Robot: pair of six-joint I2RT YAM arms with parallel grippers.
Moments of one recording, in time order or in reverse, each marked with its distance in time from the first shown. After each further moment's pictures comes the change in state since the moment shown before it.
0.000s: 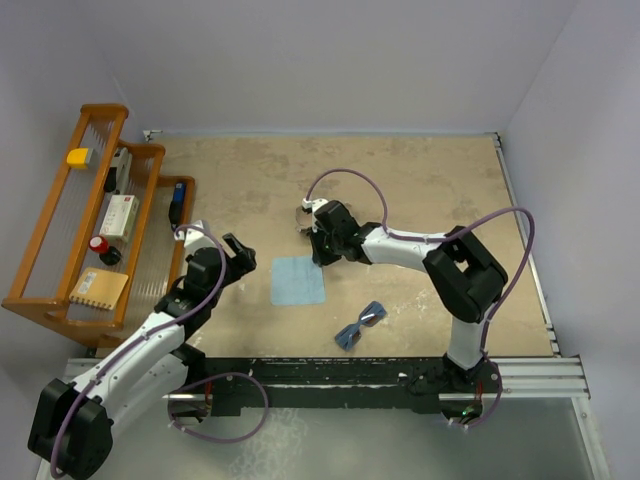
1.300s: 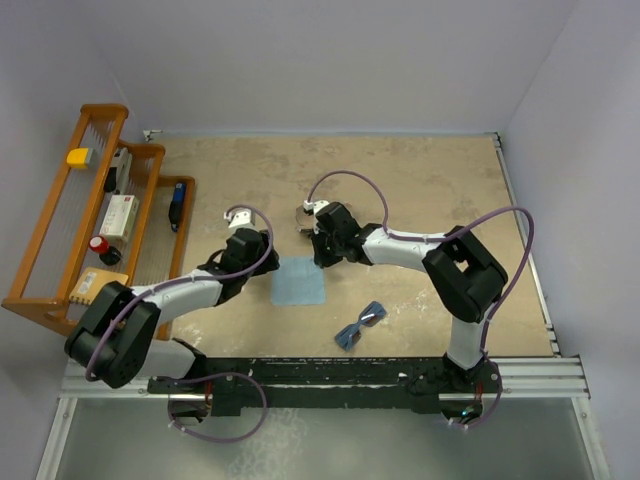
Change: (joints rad) left arm -0.084 0.537 0.150 0.202 0.079 0.132; right arm -0.003 0.005 -0.015 0.004 -0.003 0.000
